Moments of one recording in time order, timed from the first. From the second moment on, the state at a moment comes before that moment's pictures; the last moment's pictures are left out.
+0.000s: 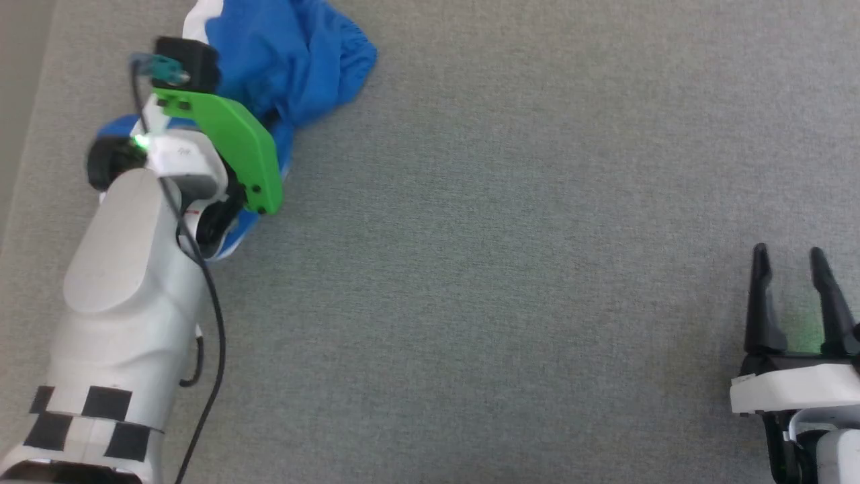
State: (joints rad) left arm -0.83 0.29 -0.29 0.54 -0.49 -0.10 0.42; right arm -0.07 -0.05 -0.22 0.05 0.13 0.13 -0.24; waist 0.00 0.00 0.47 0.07
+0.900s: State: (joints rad) left arm -0.90 0.13 -0.78 0.48 -0.61 -0.13 0.02; right arm -0.06 -0.05 -0.18 0.21 0.21 0.13 -0.26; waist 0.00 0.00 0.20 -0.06
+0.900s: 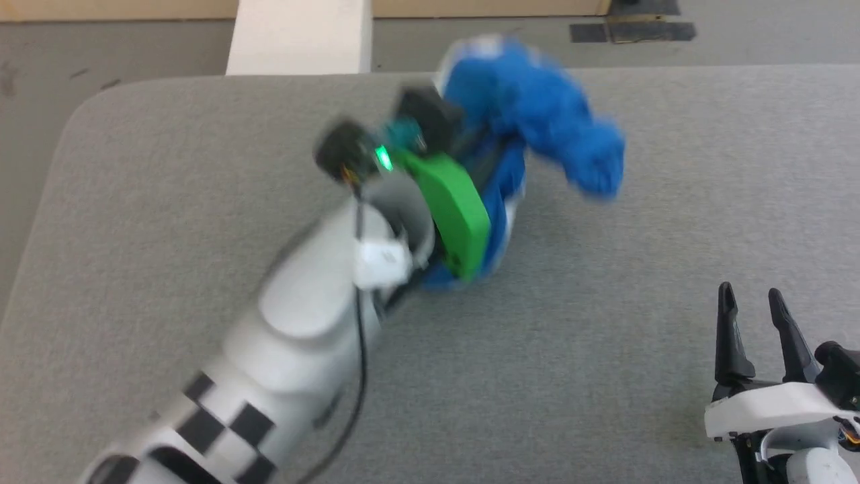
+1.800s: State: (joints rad) left arm -0.52 0.19 -0.68 0.37 -1.15 -0.05 0.23; right arm 0.00 -0.05 -0.17 0.22 0.25 0.13 -0.26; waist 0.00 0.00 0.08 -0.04
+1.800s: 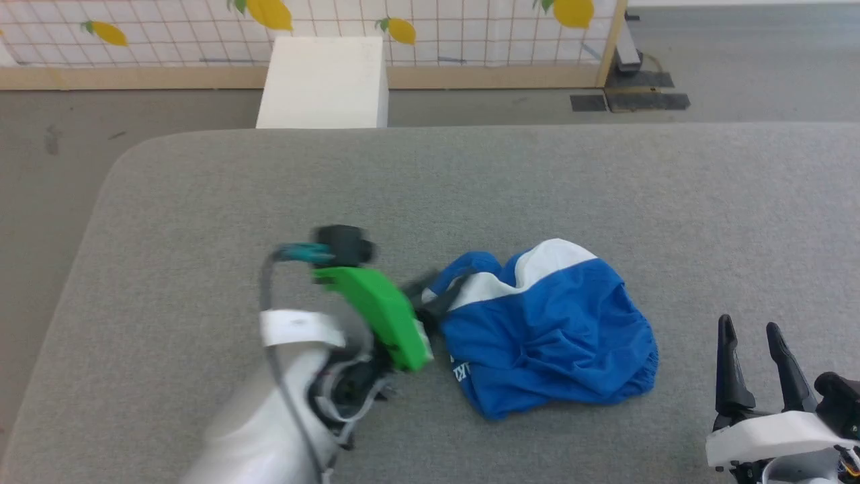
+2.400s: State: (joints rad) left arm -0.10 0.22 -0.25 0.01 -0.51 0.19 -0.26; right arm -0.01 -0.05 -0.15 0.28 0.24 0.13 -0.17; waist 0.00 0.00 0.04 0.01
